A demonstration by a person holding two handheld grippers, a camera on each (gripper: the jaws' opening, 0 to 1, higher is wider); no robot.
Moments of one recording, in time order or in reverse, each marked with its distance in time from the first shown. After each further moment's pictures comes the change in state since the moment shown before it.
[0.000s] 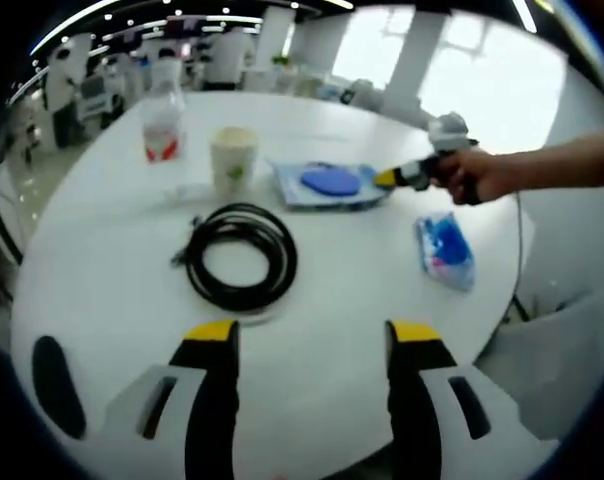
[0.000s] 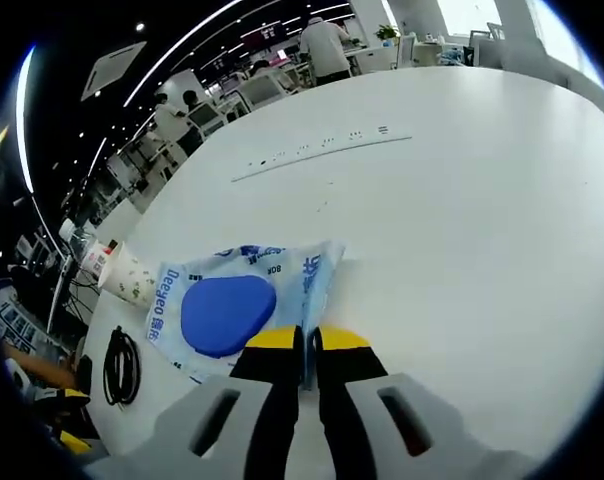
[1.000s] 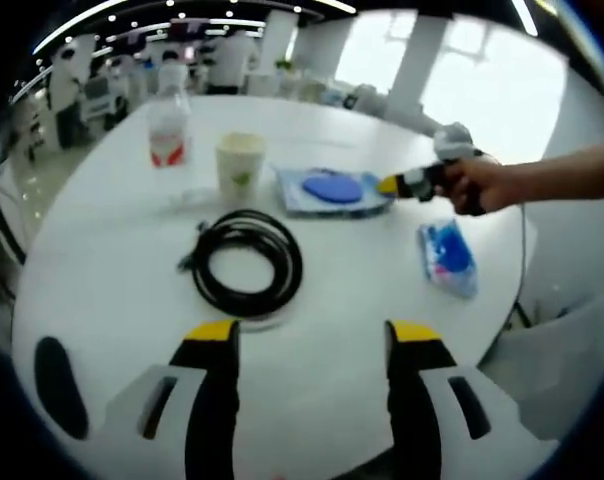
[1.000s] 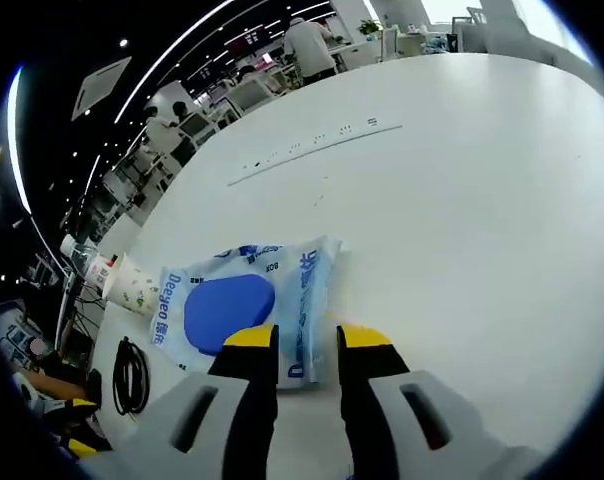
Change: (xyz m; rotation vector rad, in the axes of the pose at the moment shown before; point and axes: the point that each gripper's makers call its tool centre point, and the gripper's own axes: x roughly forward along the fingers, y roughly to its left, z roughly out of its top) left arm -0.003 0.007 0.007 -0.017 -0.027 0.021; right arm -0.006 0.003 -0.006 0.047 -0.005 0.003
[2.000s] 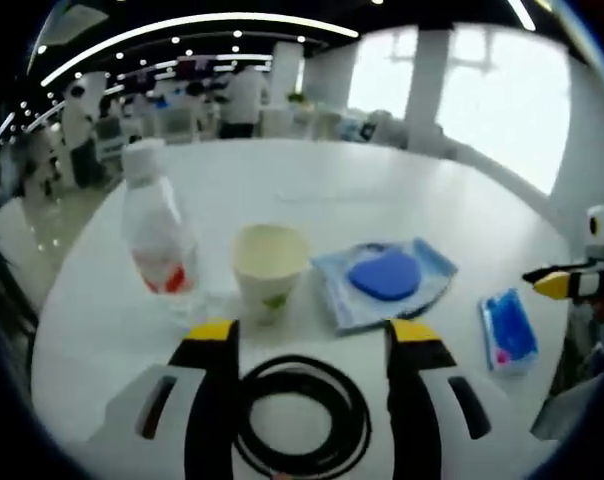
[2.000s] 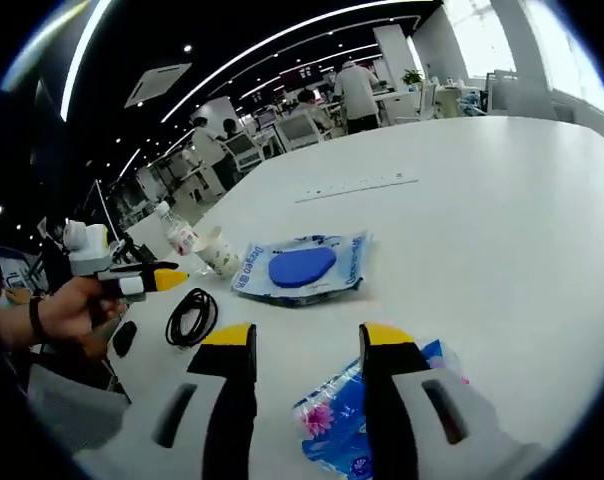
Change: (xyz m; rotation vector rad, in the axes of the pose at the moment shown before) left arm 0.085 0.040 0.116 0.070 -0.138 0.099; right arm -0.153 0.053 -0.051 -0.137 -0.178 0.087
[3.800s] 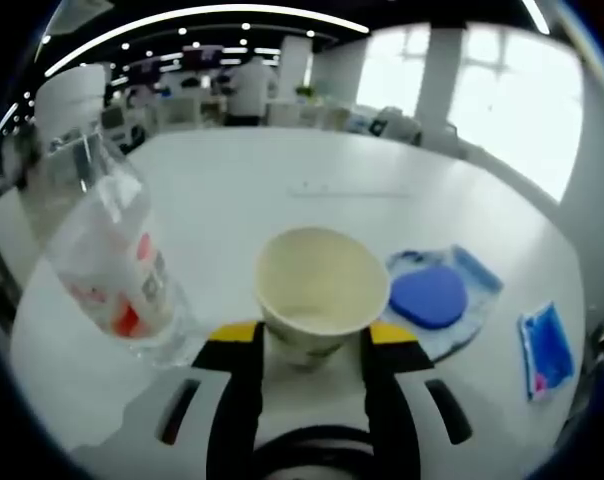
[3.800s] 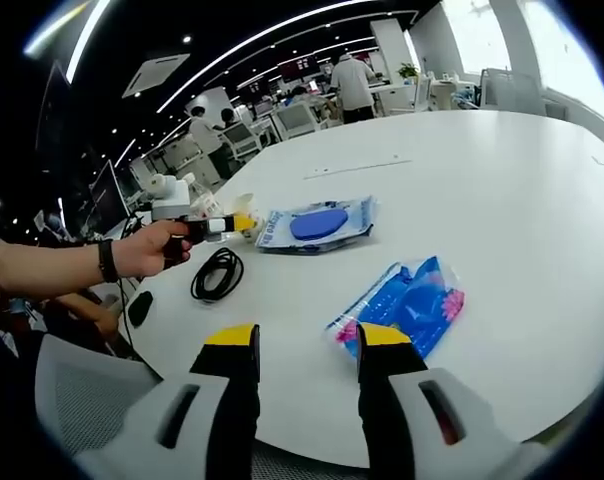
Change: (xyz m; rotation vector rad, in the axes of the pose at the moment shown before) left arm 0.057 0.010 0.001 -0.034 0.016 0.010; right arm -0.055 0.032 -0.046 -0.008 0.049 -0.028
